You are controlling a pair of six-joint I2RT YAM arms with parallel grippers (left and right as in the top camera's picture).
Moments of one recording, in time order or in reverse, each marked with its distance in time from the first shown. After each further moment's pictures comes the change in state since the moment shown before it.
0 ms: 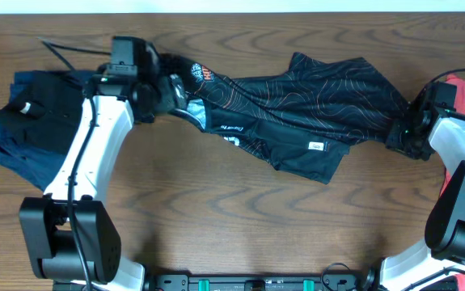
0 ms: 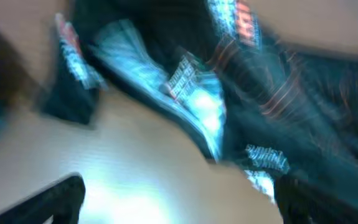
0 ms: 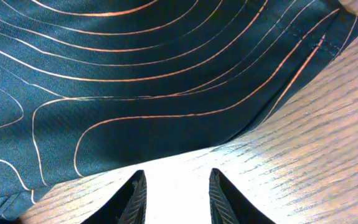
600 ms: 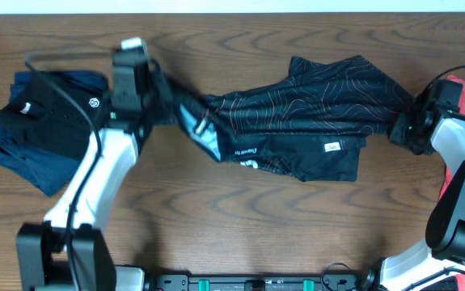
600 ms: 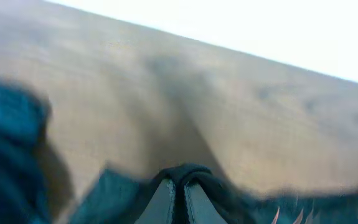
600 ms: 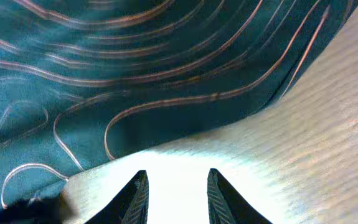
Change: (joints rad) left arm -0.011 -0.135 -0.259 0.654 -0.285 0.002; right arm -0.010 0.000 0.000 0.069 0.005 0.000
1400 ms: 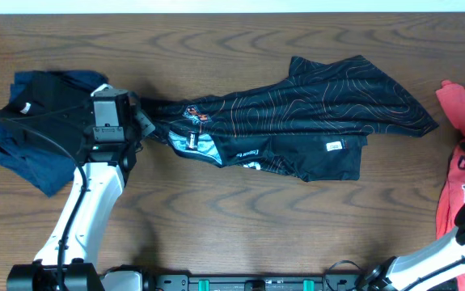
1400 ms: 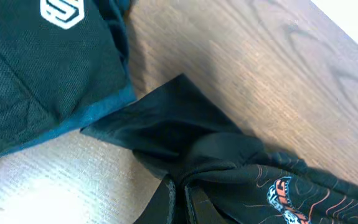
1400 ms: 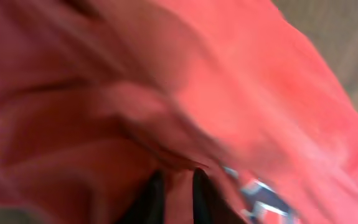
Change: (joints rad) left arm 0.105 -0.189 -0.269 -0.138 0.011 -0.315; right arm -0.371 0.138 -0.045 0.565 0.263 0.111
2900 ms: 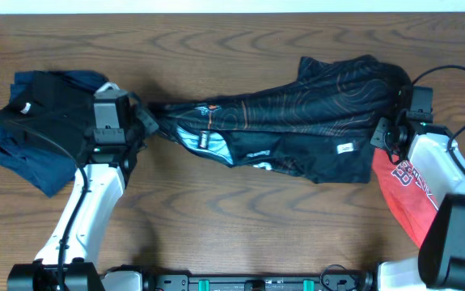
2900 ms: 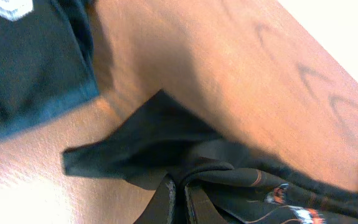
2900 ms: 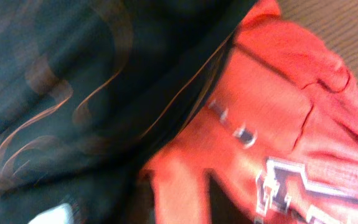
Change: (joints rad) left arm 0.000 0.000 -0.010 0.064 0.084 -0.026; right arm 0.522 -0.289 -0.098 -0.481 -0.102 0.010
